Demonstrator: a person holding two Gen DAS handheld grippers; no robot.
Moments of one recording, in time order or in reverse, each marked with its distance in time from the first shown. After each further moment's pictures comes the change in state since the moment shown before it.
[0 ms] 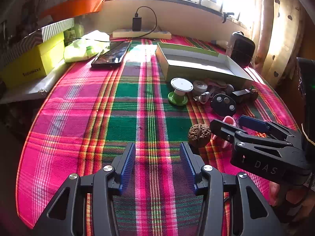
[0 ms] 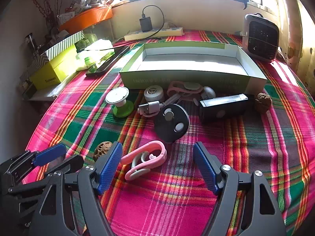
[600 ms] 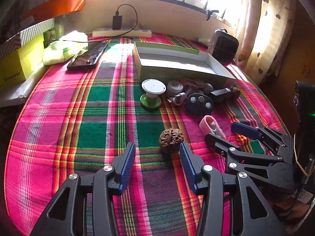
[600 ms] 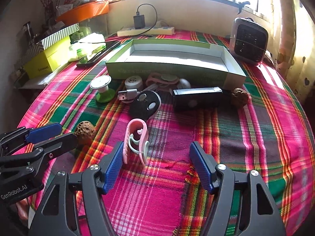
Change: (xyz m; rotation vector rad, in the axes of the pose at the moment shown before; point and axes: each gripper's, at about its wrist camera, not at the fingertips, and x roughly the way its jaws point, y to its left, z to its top) left arm 0.008 -0.022 0.010 0.031 0.027 -0.134; right arm -0.011 -0.014 -0.012 -0.065 0.008 -0.067
